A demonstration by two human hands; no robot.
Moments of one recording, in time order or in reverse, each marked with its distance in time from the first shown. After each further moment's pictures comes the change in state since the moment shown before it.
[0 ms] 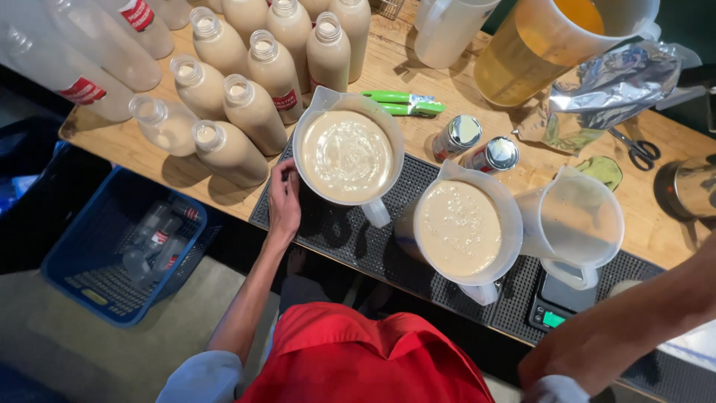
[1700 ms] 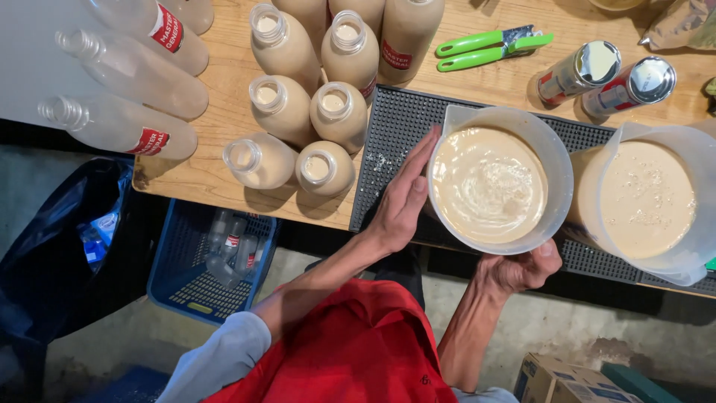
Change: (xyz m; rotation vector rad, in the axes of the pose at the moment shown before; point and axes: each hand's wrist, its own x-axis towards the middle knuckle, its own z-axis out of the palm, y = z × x) left_hand 0.053 0.059 -0.058 -0.445 -0.694 0.258; right_hand -0.163 0.073 0.406 0.631 0.921 0.211
